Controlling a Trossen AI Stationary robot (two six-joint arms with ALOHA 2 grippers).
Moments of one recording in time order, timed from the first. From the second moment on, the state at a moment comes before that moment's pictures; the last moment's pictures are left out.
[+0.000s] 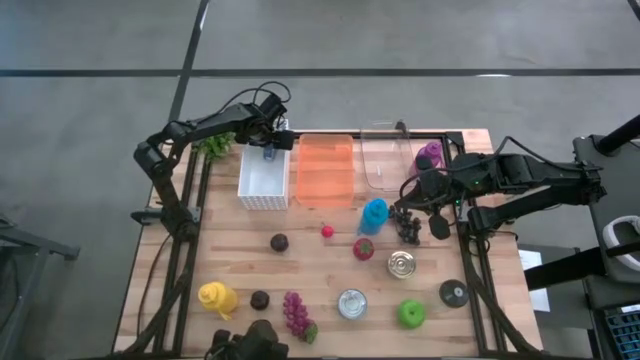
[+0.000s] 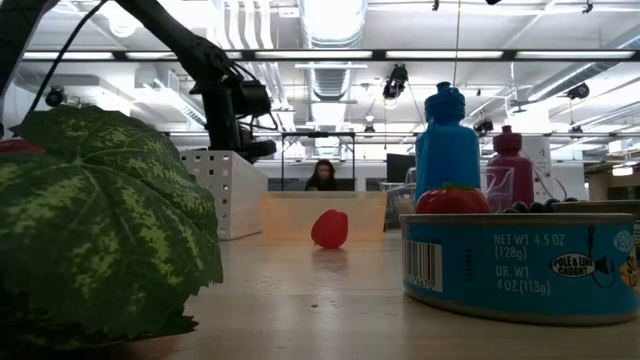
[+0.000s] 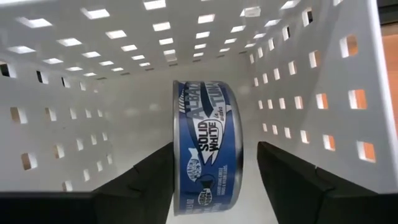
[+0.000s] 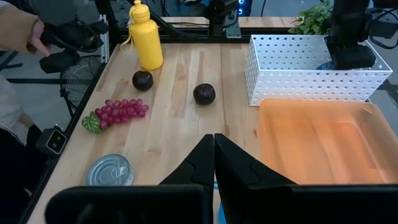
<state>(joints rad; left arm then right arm) 0.78 1.79 1.30 -0.75 -0.13 -0.58 0.10 0.94 1.16 -0.74 0.00 0.09</state>
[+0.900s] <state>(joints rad) 0.77 1.43 1.31 -0.79 -0.12 -0.32 0.10 0.94 1.16 -0.74 0.00 0.10</state>
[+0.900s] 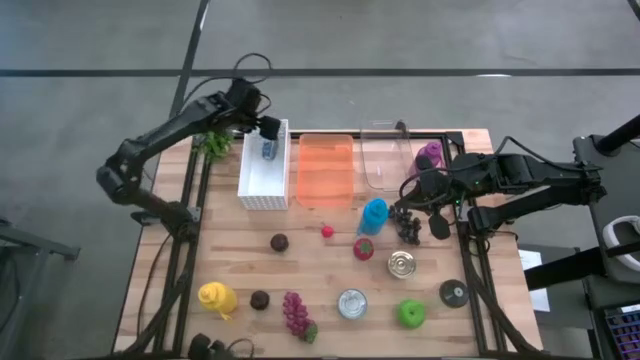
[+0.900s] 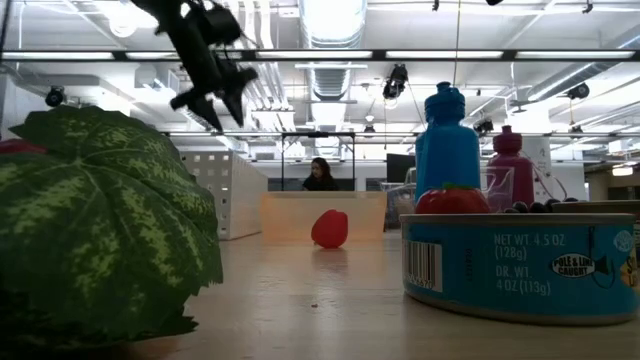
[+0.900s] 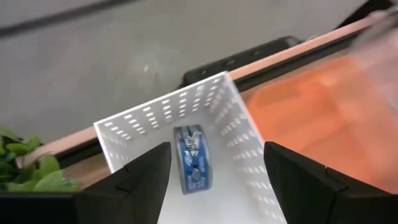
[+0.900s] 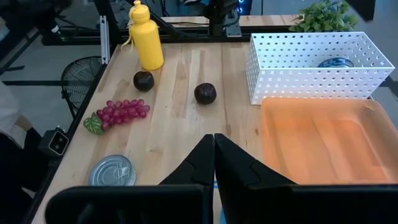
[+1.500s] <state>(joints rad) 0.25 1.15 1.30 -0.87 -0.17 -0.35 0.10 0.94 1.16 -0.74 0.00 0.07</state>
